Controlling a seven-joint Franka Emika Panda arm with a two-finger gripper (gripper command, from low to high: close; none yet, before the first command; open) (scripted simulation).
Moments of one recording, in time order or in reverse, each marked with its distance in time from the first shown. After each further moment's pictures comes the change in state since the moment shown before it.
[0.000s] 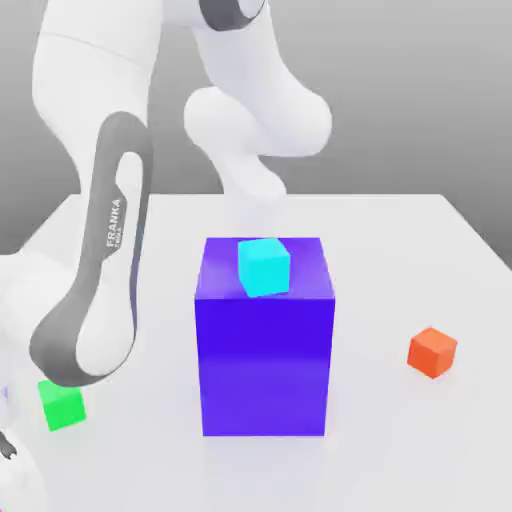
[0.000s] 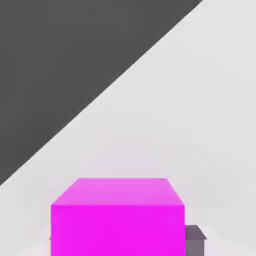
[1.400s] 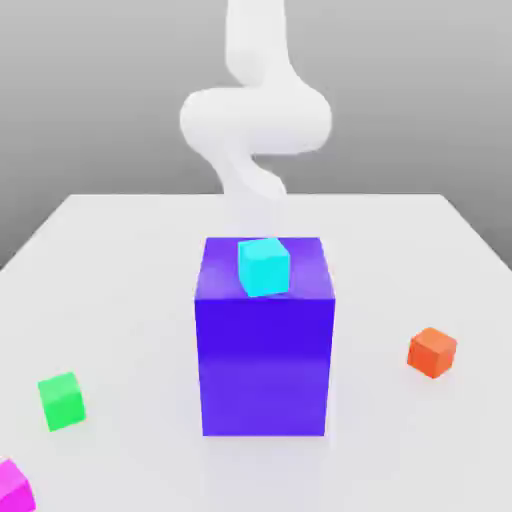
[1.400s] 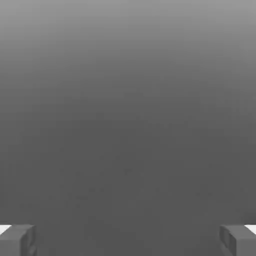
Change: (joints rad) arm 0.309 -1.314 0.168 -0.176 -0.246 -0.377 -0.009
